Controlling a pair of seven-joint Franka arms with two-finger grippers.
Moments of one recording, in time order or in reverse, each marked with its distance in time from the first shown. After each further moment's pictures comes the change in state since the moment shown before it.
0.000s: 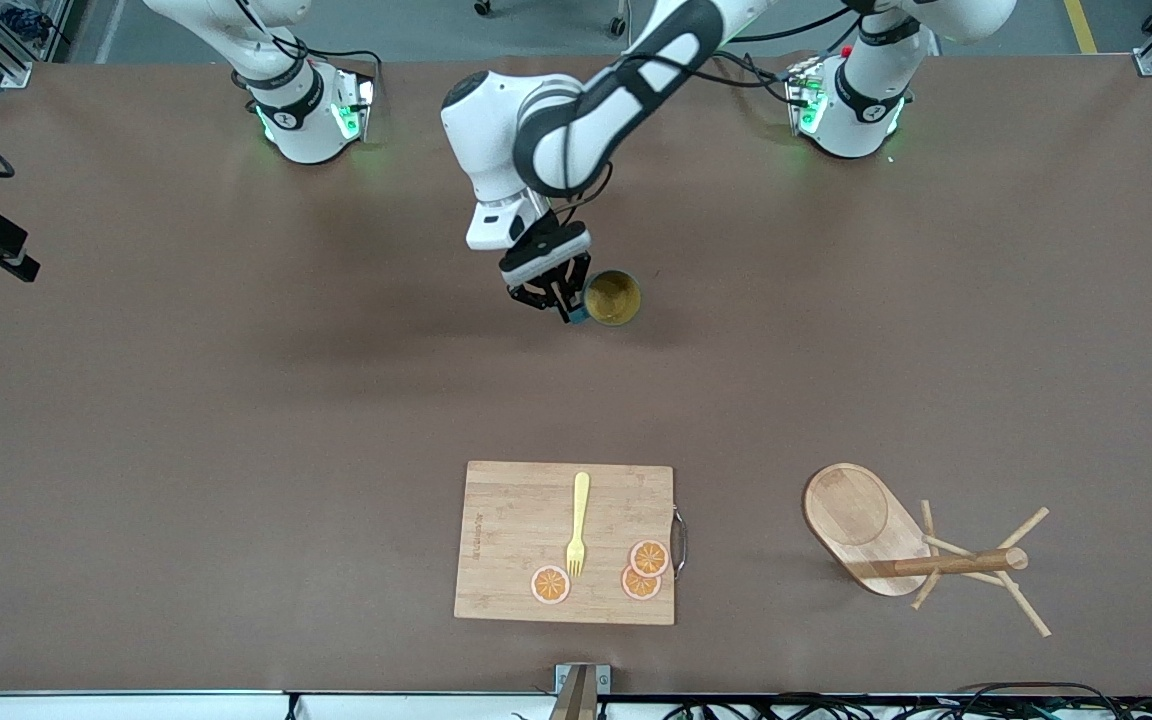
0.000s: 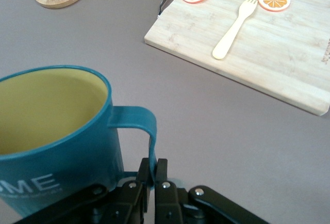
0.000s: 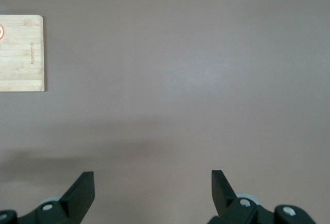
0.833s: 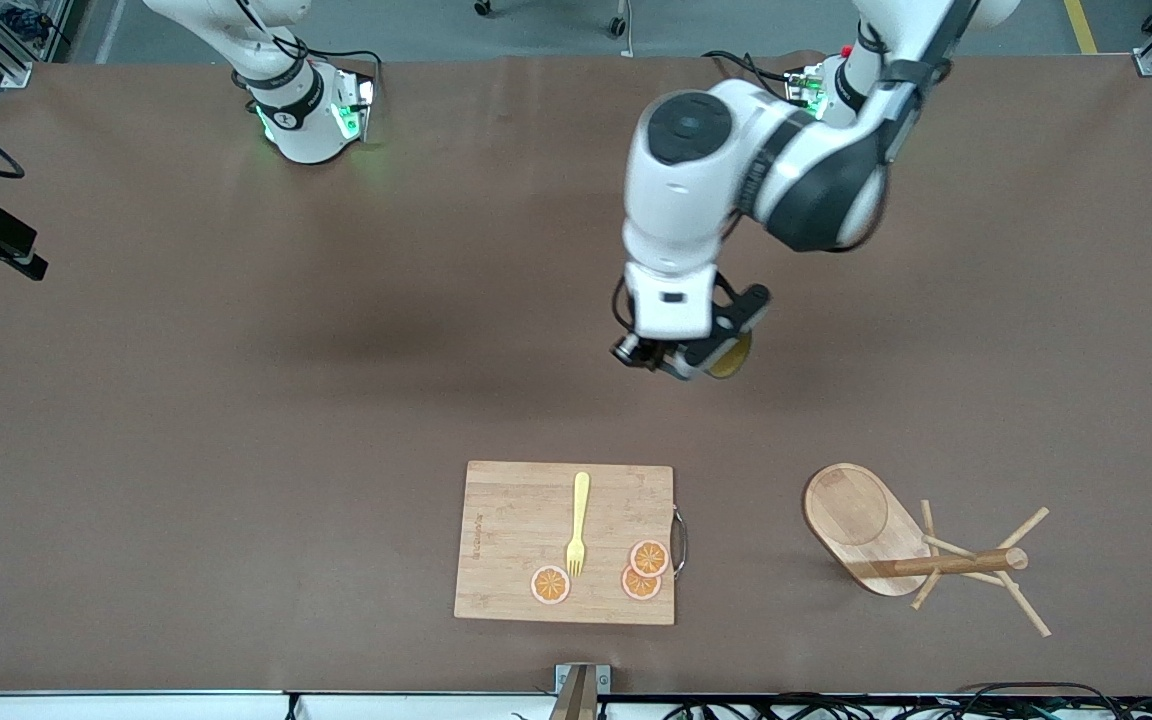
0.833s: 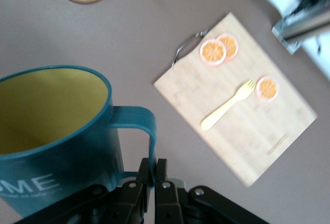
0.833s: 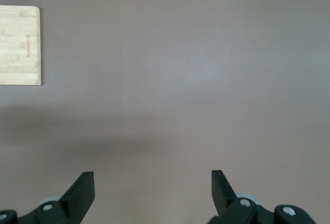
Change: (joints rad) left arm 0.395 -0.204 0.001 0.010 -0.497 0.108 0.230; right arm 0.002 0.001 0.005 -0.009 -0.016 -0.010 -0.006
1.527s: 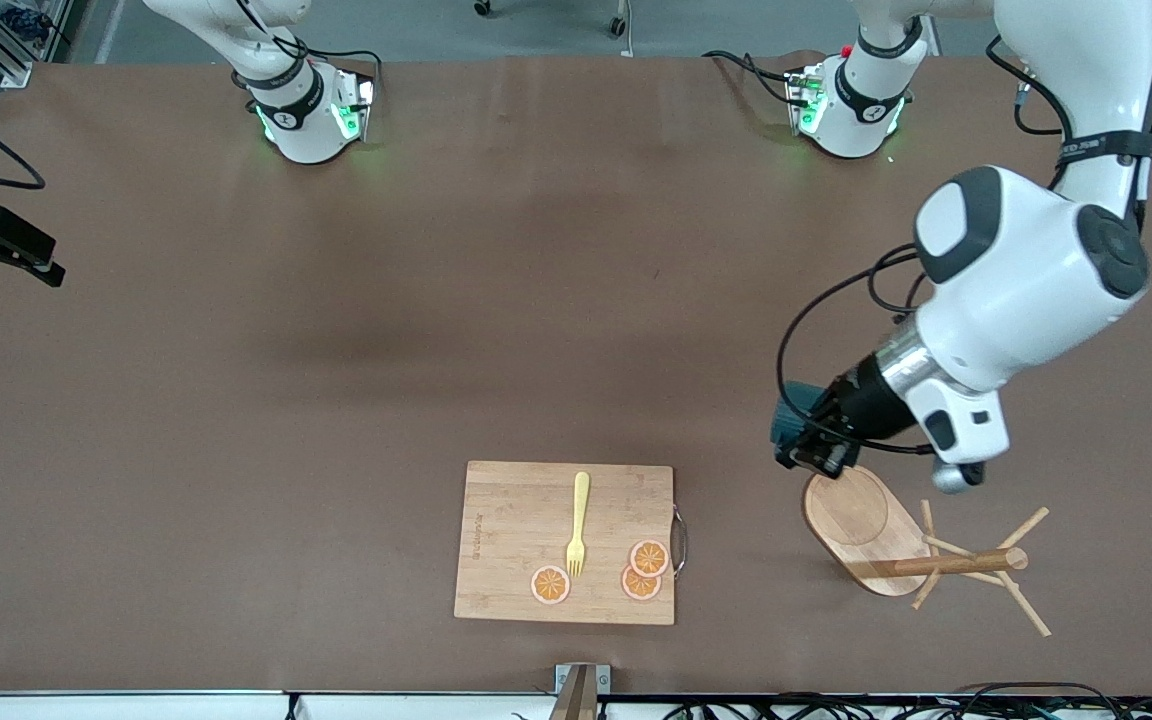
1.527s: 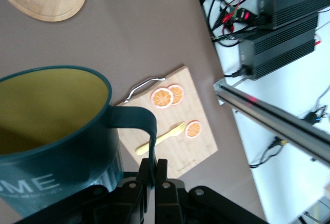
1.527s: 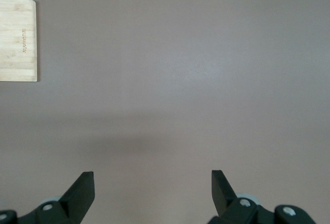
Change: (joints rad) left arm 0.351 -0.004 0.006 -0.009 -0.535 0.181 0.360; right arm 0.002 -0.027 0.003 -0.073 -0.002 0.043 -0.001
